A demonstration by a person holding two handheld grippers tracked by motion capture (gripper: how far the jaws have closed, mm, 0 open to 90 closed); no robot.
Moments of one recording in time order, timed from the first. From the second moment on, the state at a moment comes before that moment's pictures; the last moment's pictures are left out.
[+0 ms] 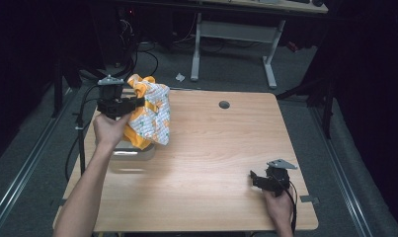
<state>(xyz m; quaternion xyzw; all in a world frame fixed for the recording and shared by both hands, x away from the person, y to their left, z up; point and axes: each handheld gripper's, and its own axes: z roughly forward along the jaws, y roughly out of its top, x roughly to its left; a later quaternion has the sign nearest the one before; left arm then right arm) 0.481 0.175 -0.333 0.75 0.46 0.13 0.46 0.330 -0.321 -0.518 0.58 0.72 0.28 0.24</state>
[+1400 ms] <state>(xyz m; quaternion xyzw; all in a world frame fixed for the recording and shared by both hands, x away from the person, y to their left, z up) 0.513 0.210 -0.385 0.77 0.48 0.16 0.40 0.330 -0.321 -0.518 0.58 0.72 0.28 0.24</state>
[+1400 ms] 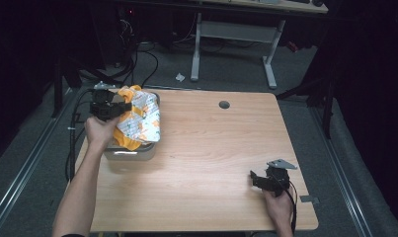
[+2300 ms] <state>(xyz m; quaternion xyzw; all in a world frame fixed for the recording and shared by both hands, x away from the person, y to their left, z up) 0.543 0.206 -0.446 0.79 0.50 0.14 0.32 0.330 -0.321 -0.518 0.59 0.72 0.28 0.24</state>
